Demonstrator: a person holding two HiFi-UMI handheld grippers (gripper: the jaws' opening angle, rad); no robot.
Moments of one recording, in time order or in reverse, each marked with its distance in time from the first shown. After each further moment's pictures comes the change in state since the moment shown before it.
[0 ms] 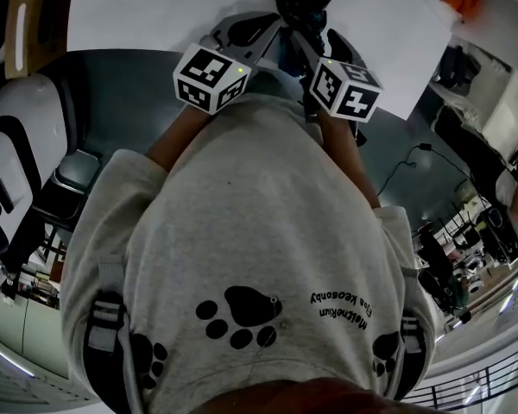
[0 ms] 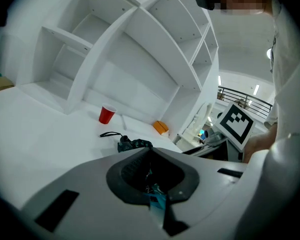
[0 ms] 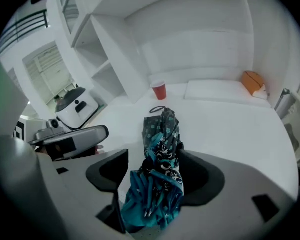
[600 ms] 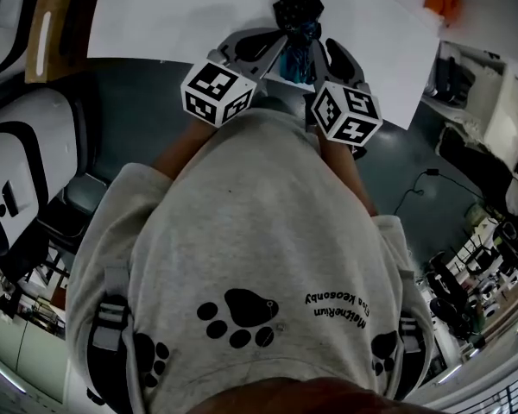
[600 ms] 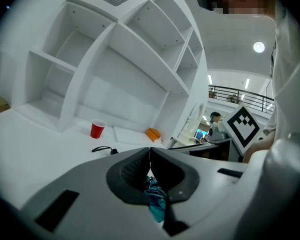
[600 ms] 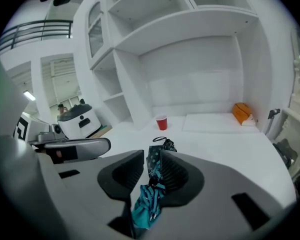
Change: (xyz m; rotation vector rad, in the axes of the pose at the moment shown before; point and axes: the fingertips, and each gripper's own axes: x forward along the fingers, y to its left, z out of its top) left arm -0.029 -0.061 0.027 0.107 -0.063 -0.029; right arm -0.083 0.016 0.029 -0.075 -0.335 -0.029
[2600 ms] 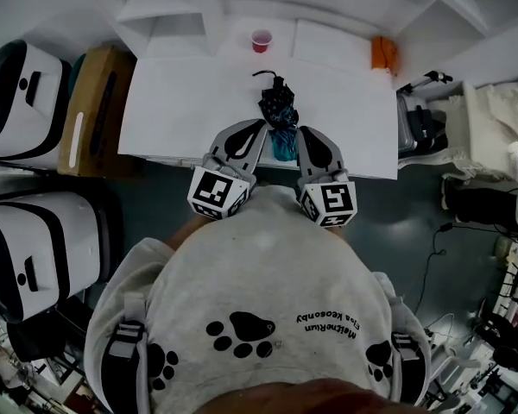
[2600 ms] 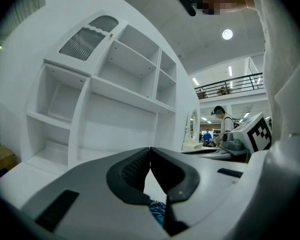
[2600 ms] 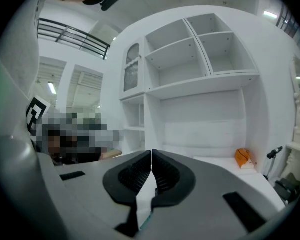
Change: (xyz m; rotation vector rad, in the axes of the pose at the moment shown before) left arm -0.085 -0.077 0.092 0.265 -0.281 0.053; right arm -0.121 0.074 0.063 -0.220 -0.449 0.062
